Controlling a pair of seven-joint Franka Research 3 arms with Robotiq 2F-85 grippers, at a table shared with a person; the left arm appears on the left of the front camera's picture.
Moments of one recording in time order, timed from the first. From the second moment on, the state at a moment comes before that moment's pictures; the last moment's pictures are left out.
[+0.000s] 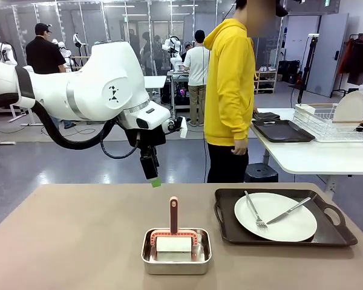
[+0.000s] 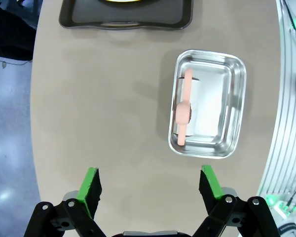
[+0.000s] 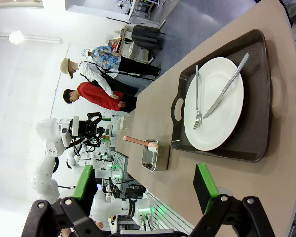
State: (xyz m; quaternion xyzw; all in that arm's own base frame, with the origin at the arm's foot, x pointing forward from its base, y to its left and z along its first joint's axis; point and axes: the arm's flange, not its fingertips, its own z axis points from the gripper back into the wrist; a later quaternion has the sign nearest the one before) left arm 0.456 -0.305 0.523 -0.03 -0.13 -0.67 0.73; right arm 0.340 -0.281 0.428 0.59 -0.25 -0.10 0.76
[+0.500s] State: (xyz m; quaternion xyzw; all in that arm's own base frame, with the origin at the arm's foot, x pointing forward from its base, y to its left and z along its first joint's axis) left arm 0.456 -0.305 0.524 -0.03 -0.14 -0.67 0.73; right arm 0.340 -0.281 0.428 0.59 -0.25 -0.10 0.76
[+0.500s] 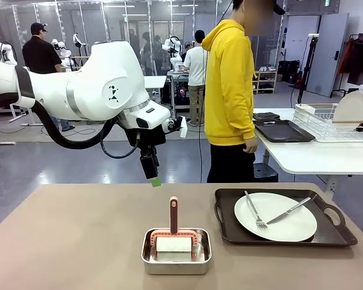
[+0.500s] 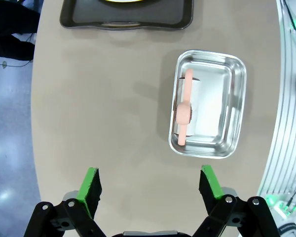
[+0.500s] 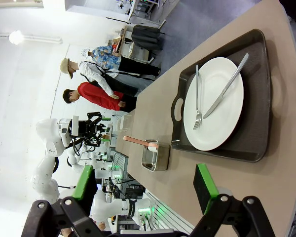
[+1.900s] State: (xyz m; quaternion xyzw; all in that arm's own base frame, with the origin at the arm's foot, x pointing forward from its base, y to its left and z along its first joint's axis) left arm 0.373 0.247 0.465 -0.49 -0.21 -0.08 0.84; right arm 0.339 -0.281 0.428 0.59 -0.25 -0.10 0.76
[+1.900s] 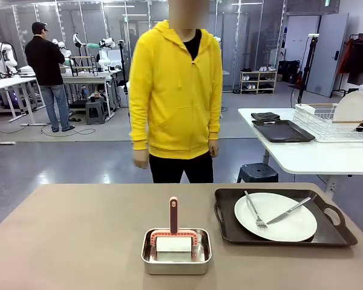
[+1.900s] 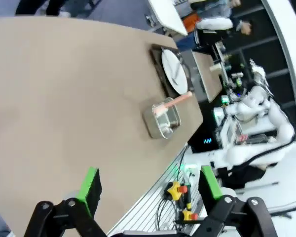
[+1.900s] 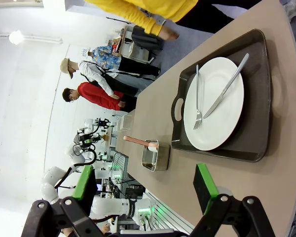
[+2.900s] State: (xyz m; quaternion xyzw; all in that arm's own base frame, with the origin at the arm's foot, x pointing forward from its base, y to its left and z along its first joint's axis) left arm 0.373 0.322 0.401 -0.48 -0.20 0.02 0.85; right arm 0.339 -0.281 0.428 0.59 -0.25 -0.10 0.76
